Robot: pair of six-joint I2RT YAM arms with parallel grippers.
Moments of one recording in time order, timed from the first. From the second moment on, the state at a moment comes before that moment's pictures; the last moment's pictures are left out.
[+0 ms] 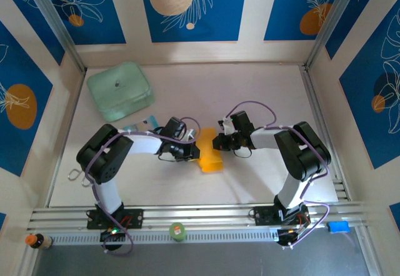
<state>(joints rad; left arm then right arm) -0.66 1.80 0.85 -0.06 0.63 -0.71 0.44 1.74 0.73 0.01 -0.57 0.41</state>
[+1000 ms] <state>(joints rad) -0.68 1.79 0.82 -0.06 0.62 -0.75 0.44 1.74 0.73 0.01 -0.56 0.41</state>
